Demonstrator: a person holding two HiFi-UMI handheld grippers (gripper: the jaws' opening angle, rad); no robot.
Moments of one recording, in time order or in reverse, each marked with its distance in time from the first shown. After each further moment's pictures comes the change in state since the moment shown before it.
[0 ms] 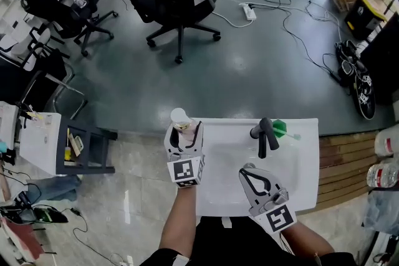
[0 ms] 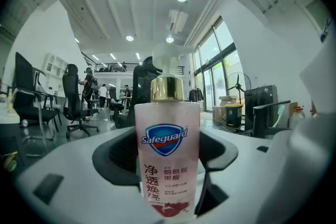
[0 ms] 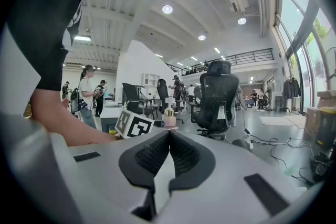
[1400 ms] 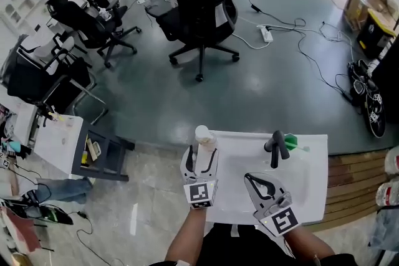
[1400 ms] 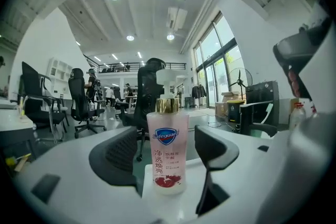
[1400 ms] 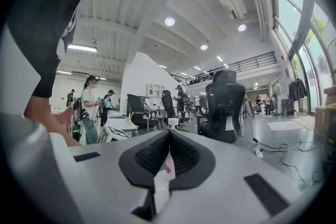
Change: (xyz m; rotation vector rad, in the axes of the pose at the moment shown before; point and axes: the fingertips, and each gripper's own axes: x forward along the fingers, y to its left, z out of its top) left arm -0.078 0.004 0.007 0.011 0.051 0.046; right arm 0.005 0.035 0.049 -0.017 -0.103 0.078
